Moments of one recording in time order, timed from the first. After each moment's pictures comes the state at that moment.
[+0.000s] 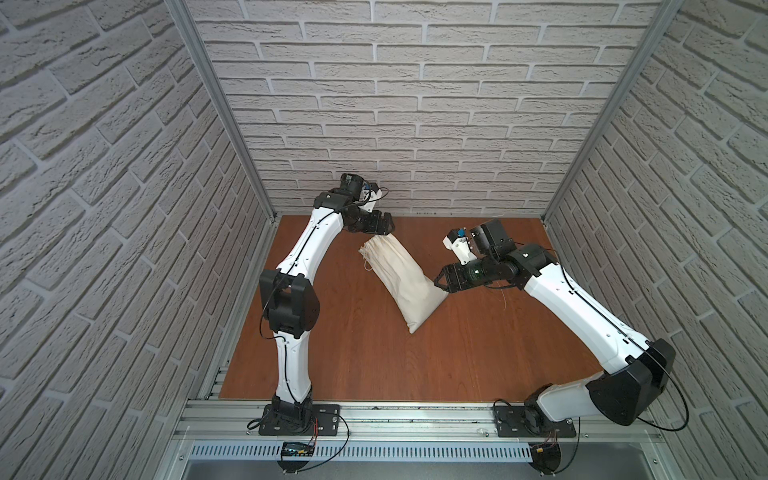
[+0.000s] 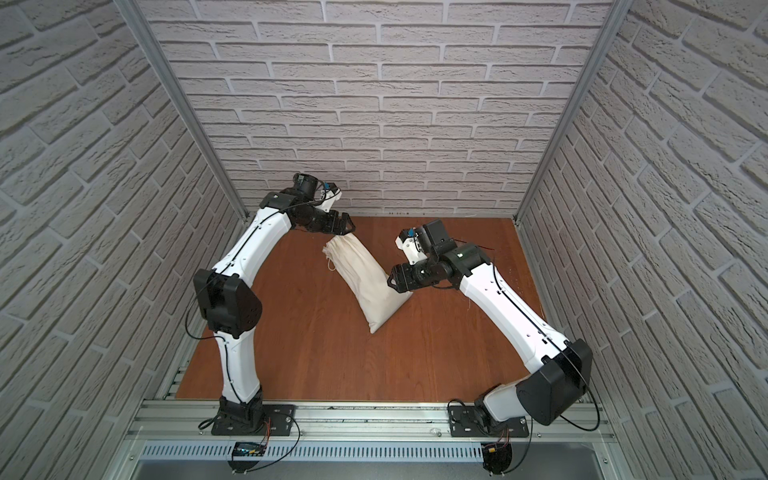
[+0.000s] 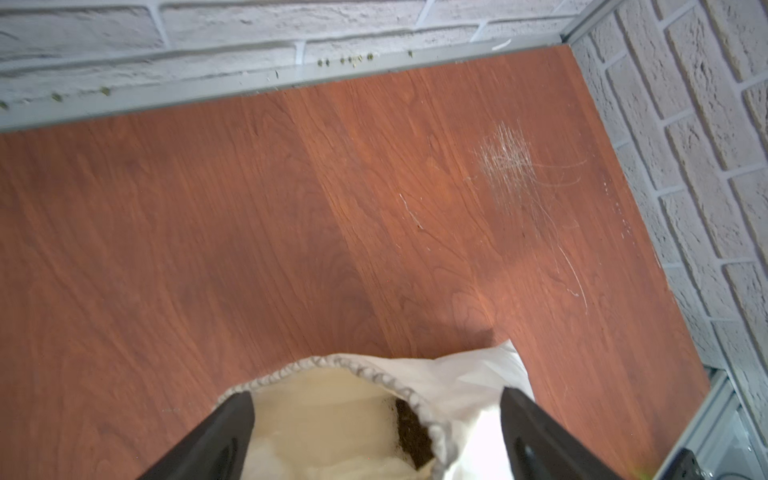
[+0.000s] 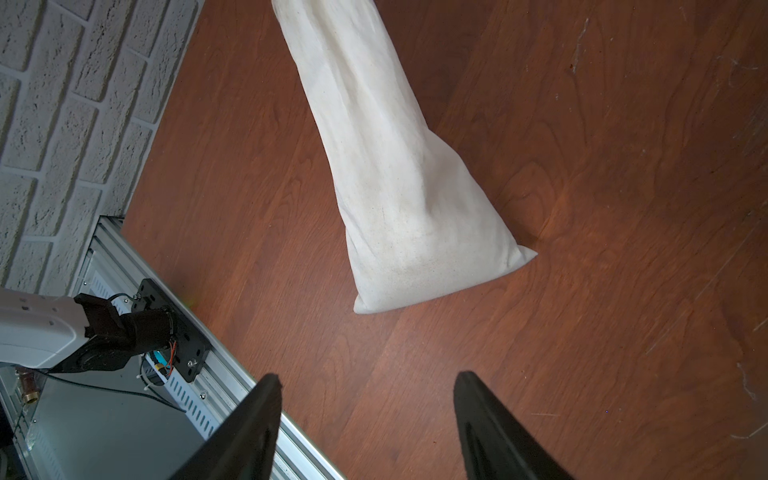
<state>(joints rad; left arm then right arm) -0.26 2.05 2.10 -1.00 0.40 -0.04 0.55 1.43 1.45 -0.96 -0.30 0.23</state>
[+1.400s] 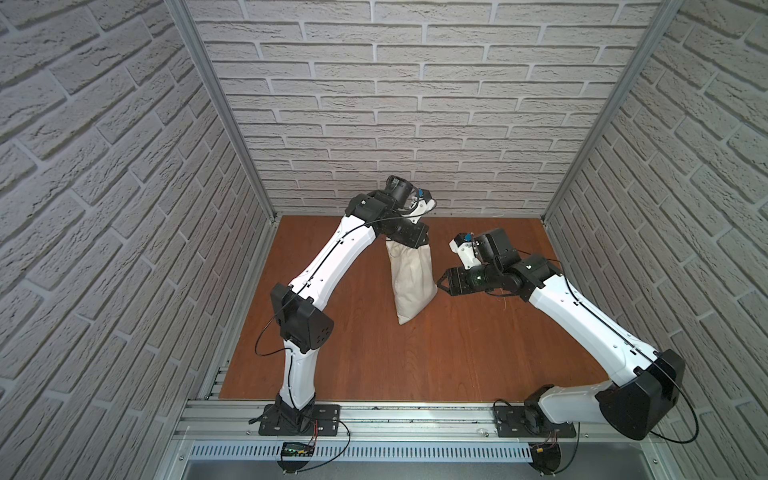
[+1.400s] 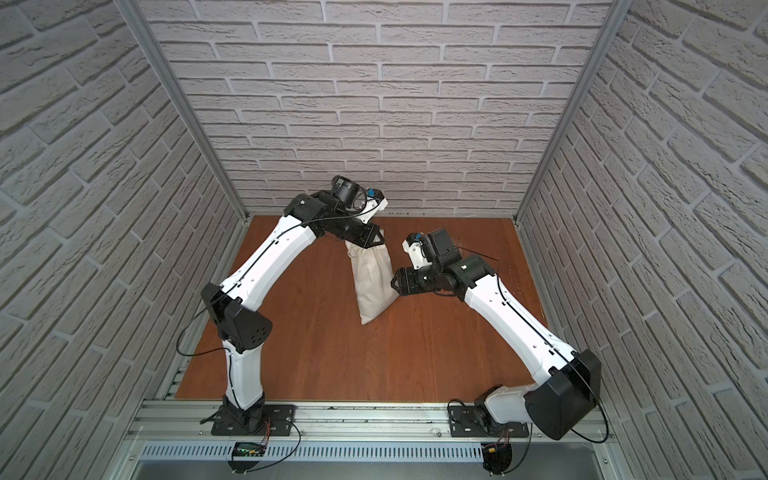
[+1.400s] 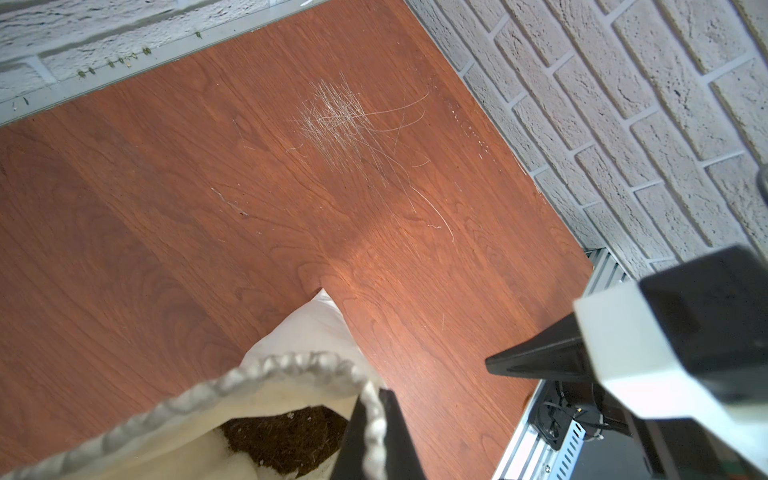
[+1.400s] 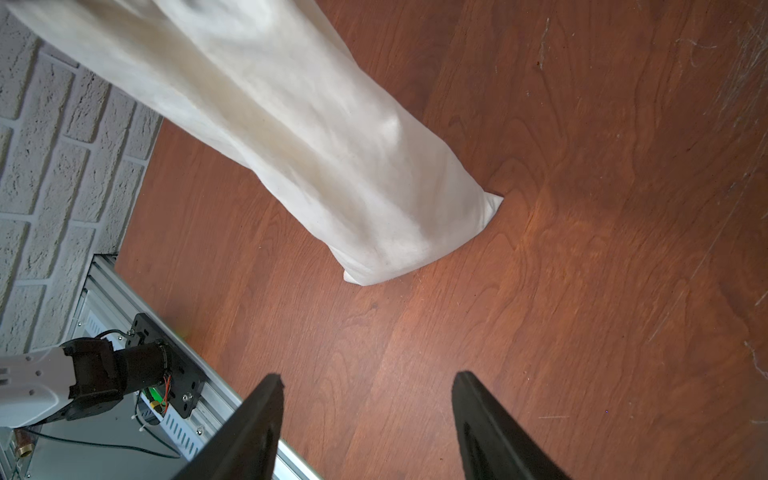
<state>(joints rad) -0.57 1.99 2.24 -1.14 0.41 -0.05 0.55 1.36 1.30 -0.83 -0.26 0.33</state>
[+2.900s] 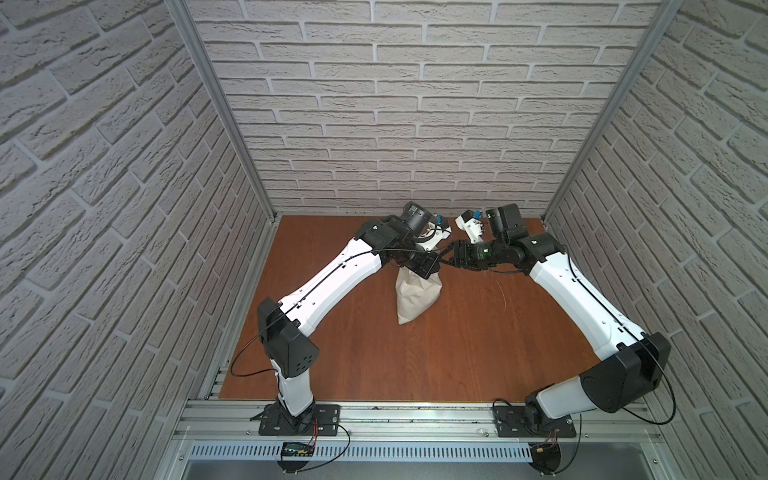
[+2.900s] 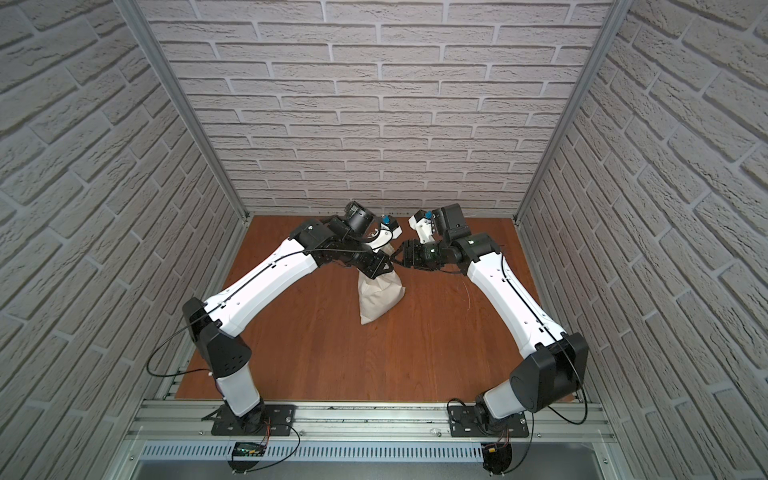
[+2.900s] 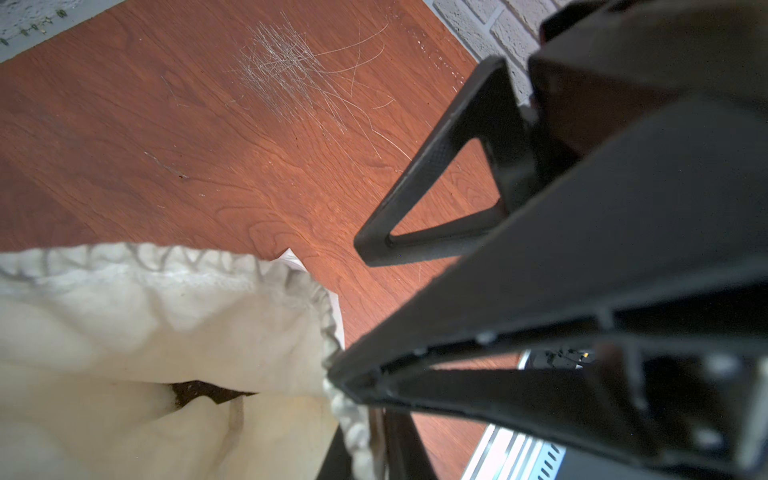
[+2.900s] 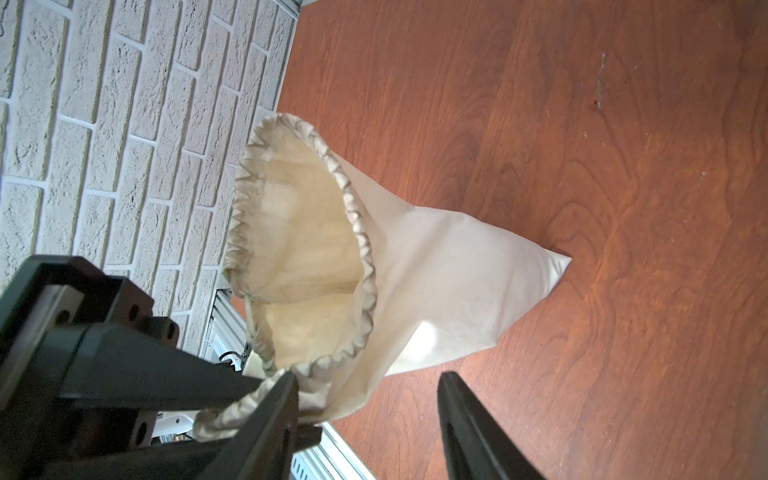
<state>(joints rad) -0.73 1.79 1.94 -1.05 0.30 -0.06 0.40 1.50 1.50 -0.82 -0.55 0.42</state>
